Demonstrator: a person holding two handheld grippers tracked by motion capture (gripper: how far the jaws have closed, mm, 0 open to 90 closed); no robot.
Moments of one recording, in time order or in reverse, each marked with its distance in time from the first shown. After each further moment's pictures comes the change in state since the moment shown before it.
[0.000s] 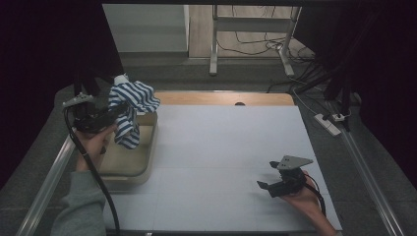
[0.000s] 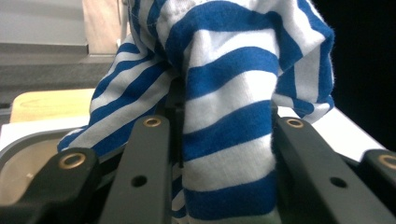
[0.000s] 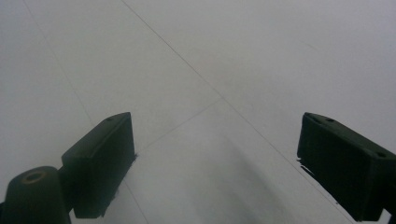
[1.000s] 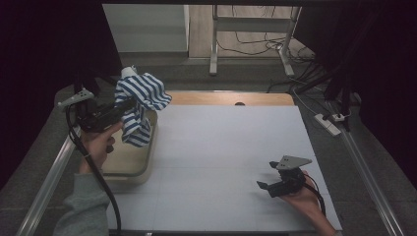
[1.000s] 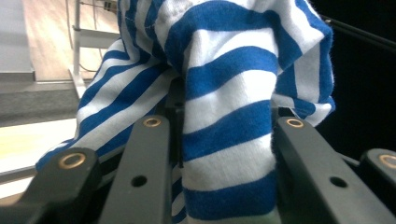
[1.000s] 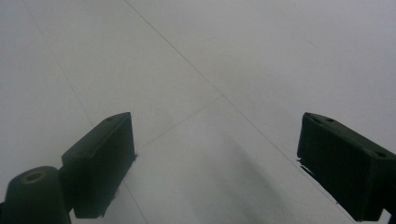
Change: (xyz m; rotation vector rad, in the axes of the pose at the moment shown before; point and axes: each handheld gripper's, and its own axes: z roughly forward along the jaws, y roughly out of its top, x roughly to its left) left arm -0.034 0.012 -0.007 -0.088 -0.184 0.011; right arm 0.000 0.000 0.001 0.012 0.001 -0.003
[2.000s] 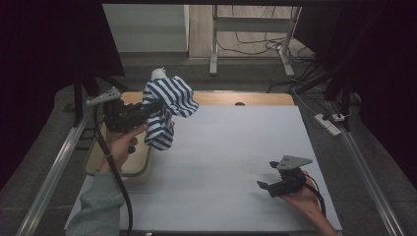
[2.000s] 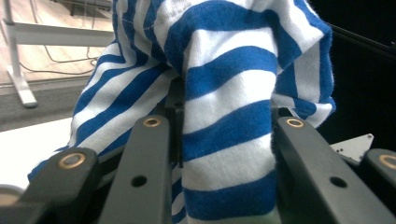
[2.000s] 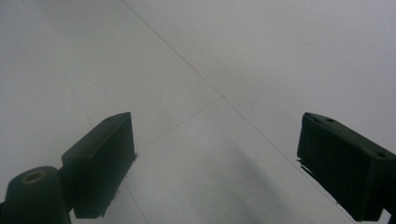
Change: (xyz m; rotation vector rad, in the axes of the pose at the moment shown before) left arm -0.046 -0.001 0.044 0.047 -0.156 0.046; right arm 0.000 0.000 -0.001 -0.008 -0.003 0.008
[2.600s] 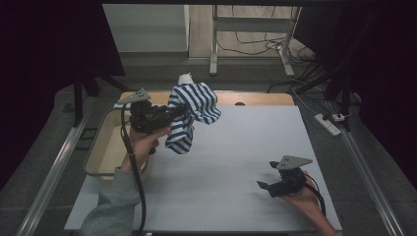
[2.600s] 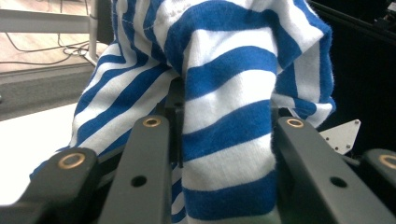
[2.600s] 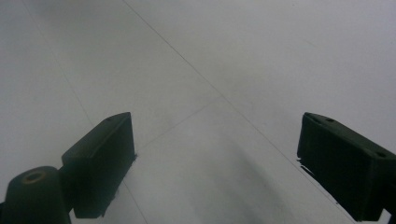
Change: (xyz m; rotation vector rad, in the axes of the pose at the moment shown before) left arm -0.025 -0.006 0.049 0.067 -0.071 0.026; right arm 0.000 0.000 0.000 0.003 0.000 -0.005
